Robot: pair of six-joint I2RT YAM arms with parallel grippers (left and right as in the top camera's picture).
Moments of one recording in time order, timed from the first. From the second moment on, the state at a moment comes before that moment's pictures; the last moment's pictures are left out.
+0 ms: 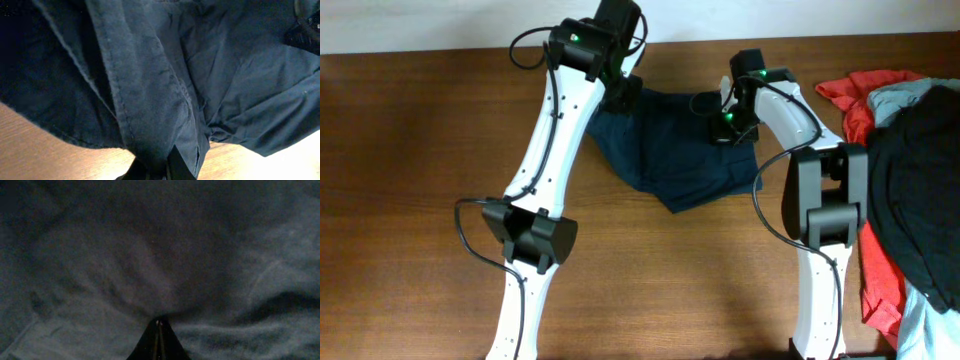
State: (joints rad) left arm -0.42 2.43 2.78 -1.57 -0.07 0.03; right arm 0.10 2.39 1.93 -0.95 -0.26 0.11
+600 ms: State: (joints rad) left arm -0.41 2.43 2.78 -1.62 -0.27 0.11; right arm 0.12 2.39 1.92 -0.96 -0.26 0.14
